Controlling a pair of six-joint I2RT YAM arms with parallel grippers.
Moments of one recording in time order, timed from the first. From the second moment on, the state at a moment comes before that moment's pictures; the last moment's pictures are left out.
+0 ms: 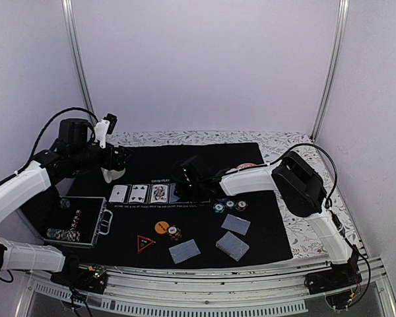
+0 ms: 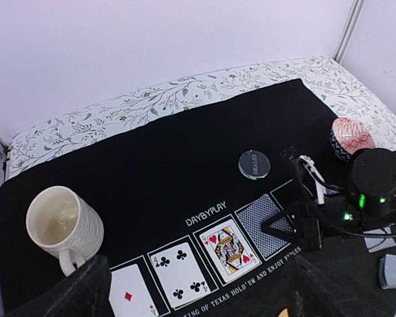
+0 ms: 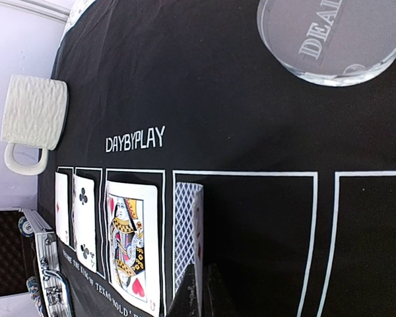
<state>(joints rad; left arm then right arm) -0.35 1.09 0.90 -0.29 0.09 -0.01 0.95 2.43 1.76 -0.03 0.03 1.03</state>
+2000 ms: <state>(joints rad) -0.35 1.09 0.90 -0.29 0.10 -0.01 0.93 2.37 1.70 -0.07 0.07 0.98</state>
